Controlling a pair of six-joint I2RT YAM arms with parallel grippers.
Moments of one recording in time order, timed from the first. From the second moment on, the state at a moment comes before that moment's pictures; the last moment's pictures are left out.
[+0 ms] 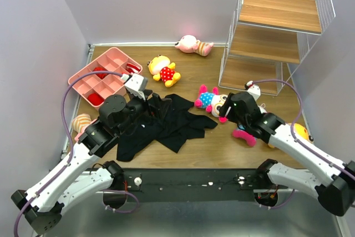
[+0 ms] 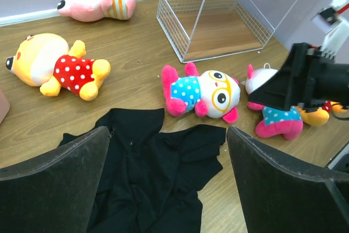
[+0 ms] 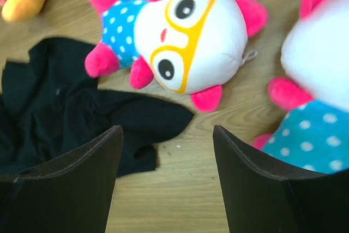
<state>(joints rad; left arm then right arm) -0.72 0.73 0.85 -0.23 -0.07 -0.24 0.66 0.97 0.76 -0.51 0.41 0.77</state>
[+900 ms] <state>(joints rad) -0.72 0.73 0.85 -0.23 -0.07 -0.24 0.65 1.47 0.90 -0.53 0.52 1.52</state>
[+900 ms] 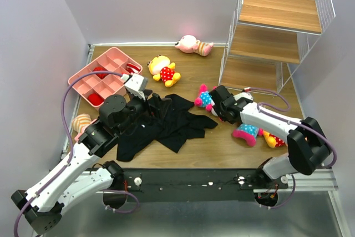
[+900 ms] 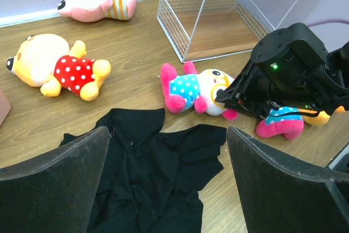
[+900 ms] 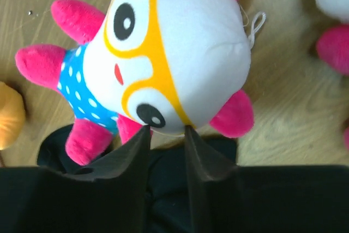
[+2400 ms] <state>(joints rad) -0.73 0.84 1.02 -0.33 -0.02 -0.18 0.61 1.08 0.90 -0.36 0.09 0.38</state>
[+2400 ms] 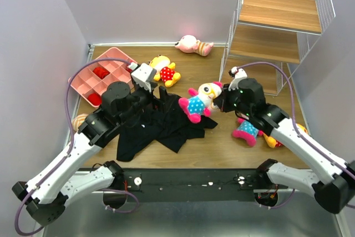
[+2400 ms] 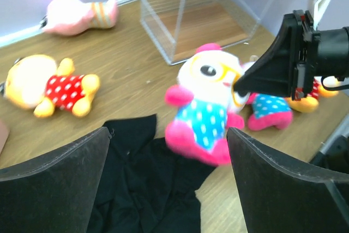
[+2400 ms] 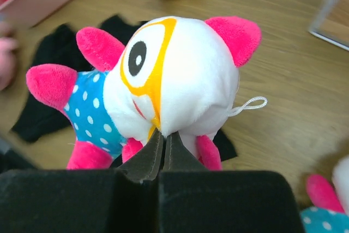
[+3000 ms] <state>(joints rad) -0.73 1.16 1.16 -0.43 0.50 -0.19 0.66 0.89 0.95 -0.36 -0.44 0.23</state>
